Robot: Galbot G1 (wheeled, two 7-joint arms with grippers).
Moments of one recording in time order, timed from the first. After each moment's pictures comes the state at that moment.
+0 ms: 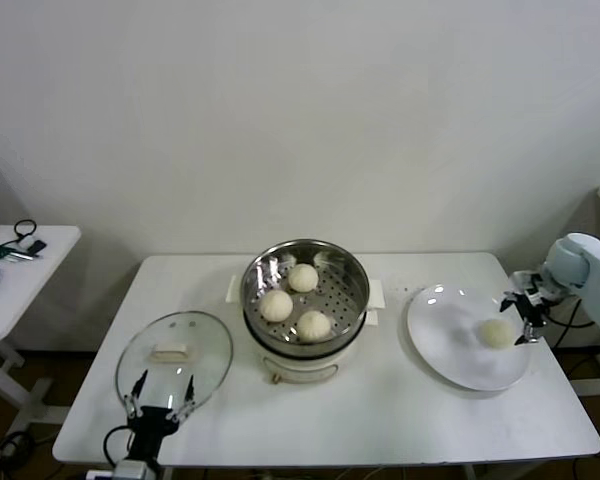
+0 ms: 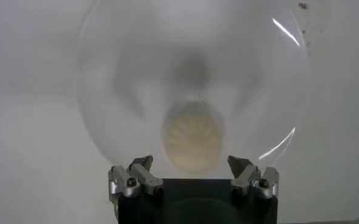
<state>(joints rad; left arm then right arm) 1.70 -1.44 -0.63 -1.93 0.09 -0.04 -0.04 0.00 0.67 -0.73 0.84 -0.22 0.08 -1.16</state>
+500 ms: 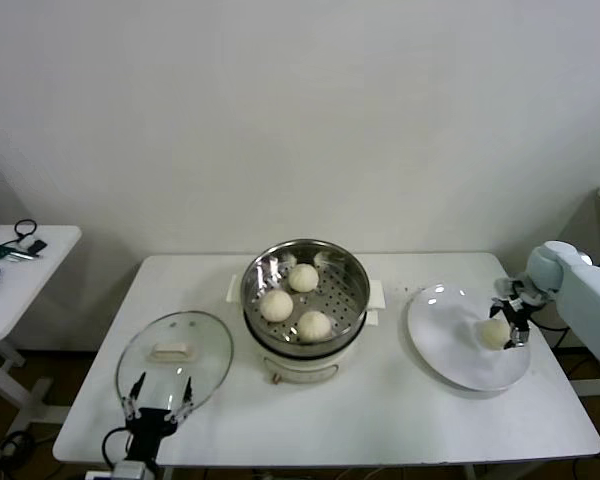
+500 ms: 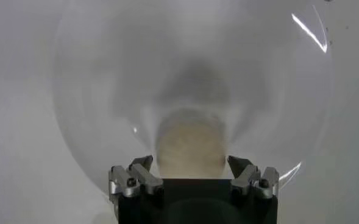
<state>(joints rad) 1.69 -1.44 -0.63 -1.92 0.09 -0.04 -0.04 -0.04 0.78 -0.65 0.71 -0.32 0.12 -1.16</state>
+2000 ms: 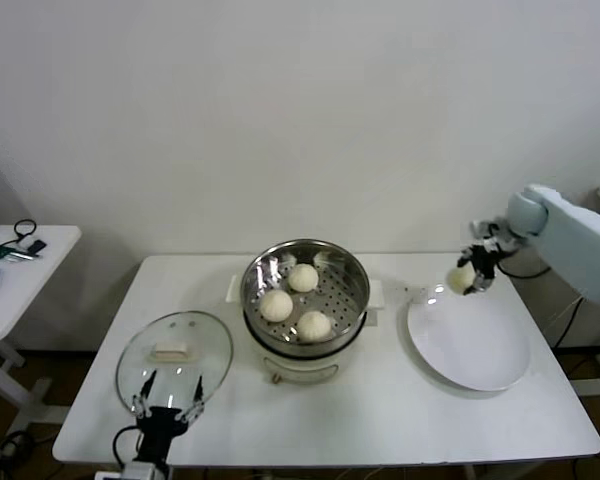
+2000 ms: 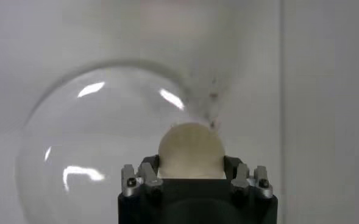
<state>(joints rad) 1.71 -1.45 -0.59 -1.96 0.10 -0.02 -0.04 0.42 0.84 -1.16 0.82 0.23 -0.03 -1.15</state>
